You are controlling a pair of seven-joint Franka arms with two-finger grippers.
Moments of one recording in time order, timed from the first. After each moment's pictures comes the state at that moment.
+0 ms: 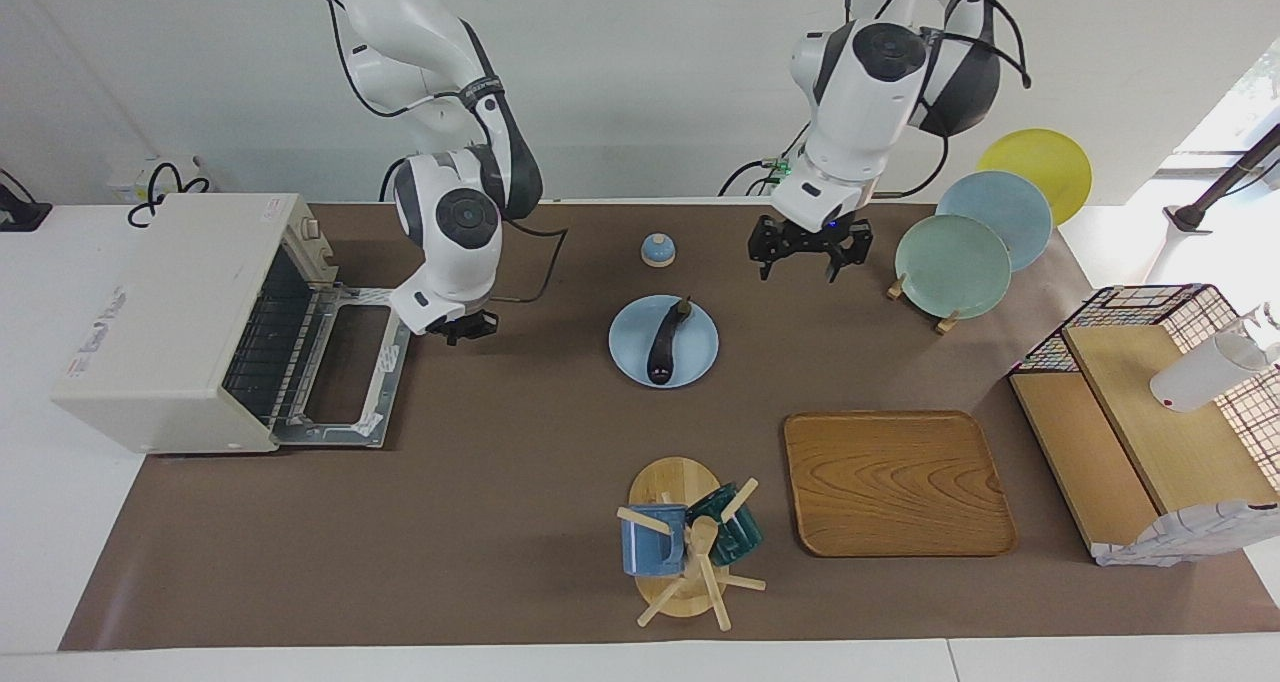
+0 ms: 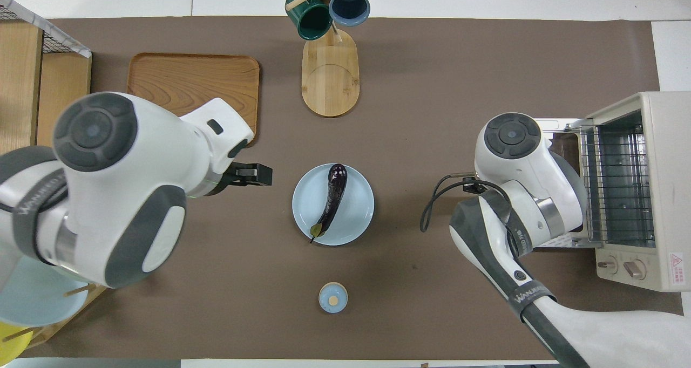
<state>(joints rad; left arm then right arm) -0.51 -0.01 -0.01 -1.93 -0.04 1.95 -0.35 0.23 0.16 0.00 -2.12 -0.27 2.06 0.41</state>
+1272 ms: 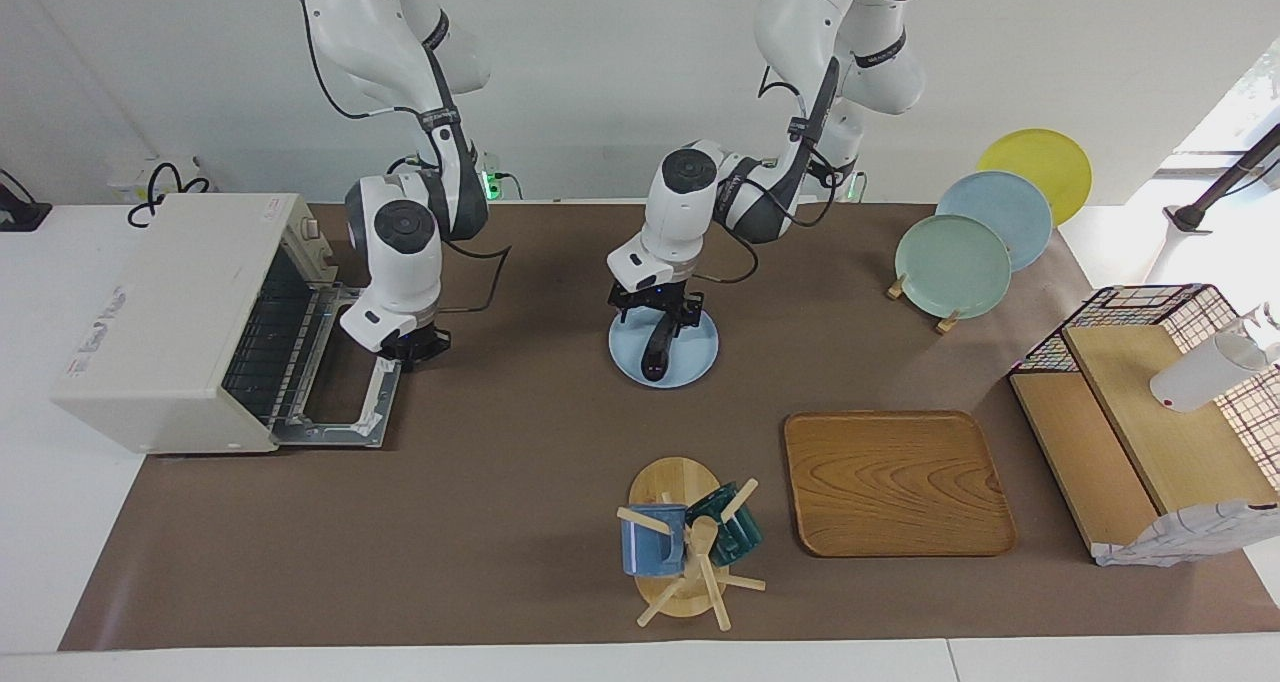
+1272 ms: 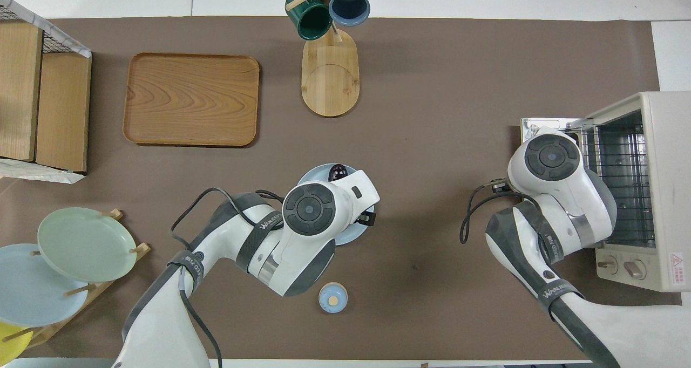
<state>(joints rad) -0.78 0.28 0.00 -2.04 -0.12 2.41 -0.36 0.10 0.15 0.03 -2.22 -0.41 2.24 0.23</state>
